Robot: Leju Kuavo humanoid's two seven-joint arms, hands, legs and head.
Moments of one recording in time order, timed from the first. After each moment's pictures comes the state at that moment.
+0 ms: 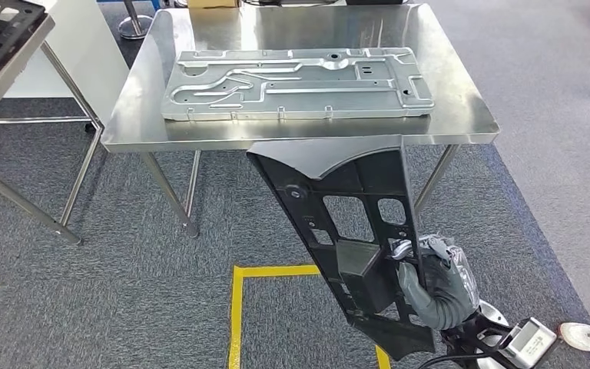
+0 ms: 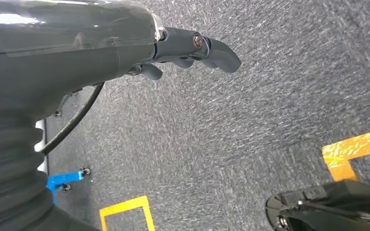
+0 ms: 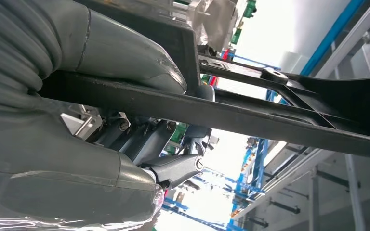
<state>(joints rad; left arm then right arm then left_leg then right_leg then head) -0.08 -0.16 0.97 -0.20 -1.37 0.23 -0.03 0.12 -0.12 0.03 -1.97 0.01 0.34 -0.62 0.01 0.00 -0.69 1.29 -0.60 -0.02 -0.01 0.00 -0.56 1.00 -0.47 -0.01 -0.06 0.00</state>
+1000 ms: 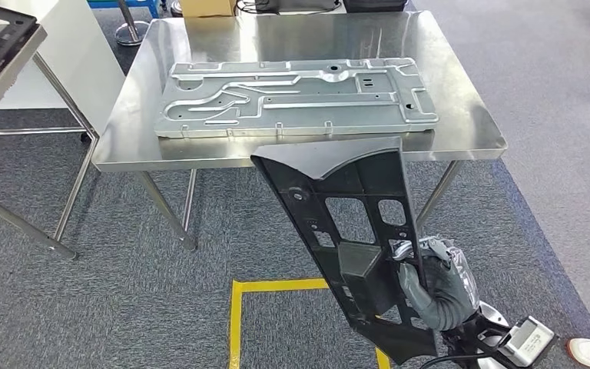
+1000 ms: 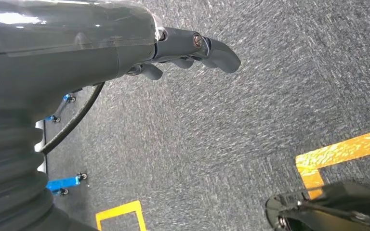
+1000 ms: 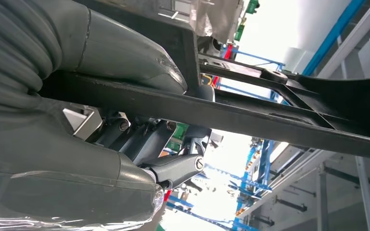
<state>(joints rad) -0.08 -0.16 0.97 -0.20 -1.37 0.23 -0.03 0.13 -0.12 0.01 -1.95 0.01 0.36 -0.62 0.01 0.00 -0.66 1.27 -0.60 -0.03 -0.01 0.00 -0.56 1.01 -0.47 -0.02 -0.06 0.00</state>
